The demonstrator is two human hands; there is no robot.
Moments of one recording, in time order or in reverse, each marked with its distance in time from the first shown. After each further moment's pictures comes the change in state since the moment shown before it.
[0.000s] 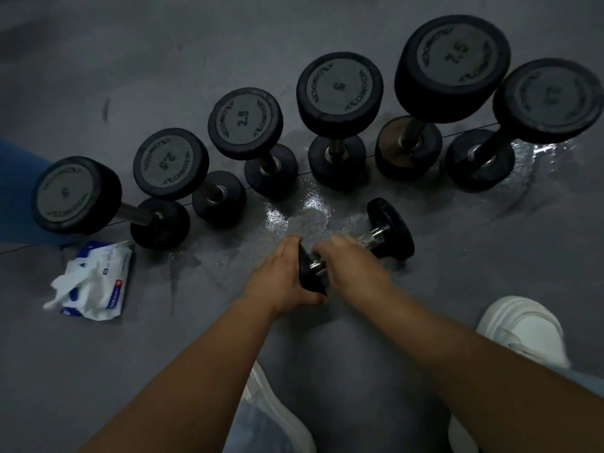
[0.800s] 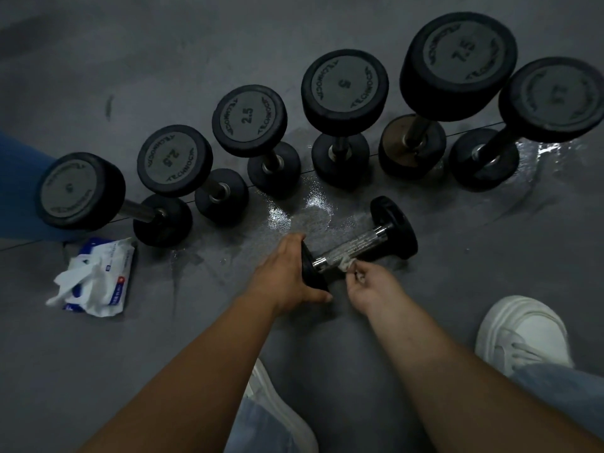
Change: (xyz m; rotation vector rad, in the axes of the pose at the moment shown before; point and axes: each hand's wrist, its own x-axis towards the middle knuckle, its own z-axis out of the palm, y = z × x) left_hand 0.000 -0.002 0.001 -0.019 -0.004 -0.005; right_hand -0.001 -0.004 0.010 2.108 0.418 1.399
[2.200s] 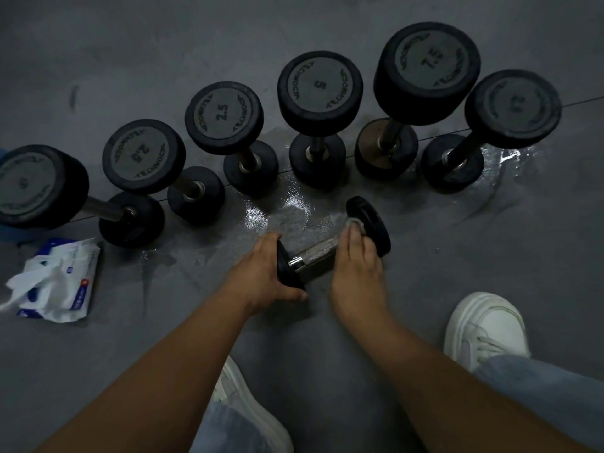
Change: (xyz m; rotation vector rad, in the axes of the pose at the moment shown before) left_hand 0.005 -0.005 0.003 -0.051 0.003 0.013; right_hand -0.012 -0.005 -0.034 -2.112 0.177 -1.394
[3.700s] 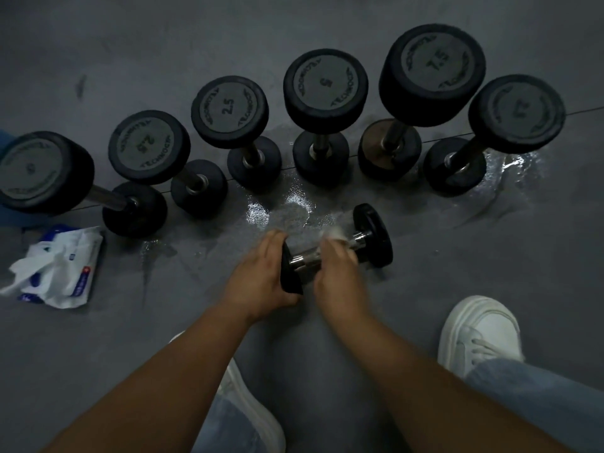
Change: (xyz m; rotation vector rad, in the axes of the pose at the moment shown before) left_hand -0.023 0.013 0.008 0.142 0.144 0.148; right_hand -0.006 -0.017 0.006 0.400 -0.060 -0.111
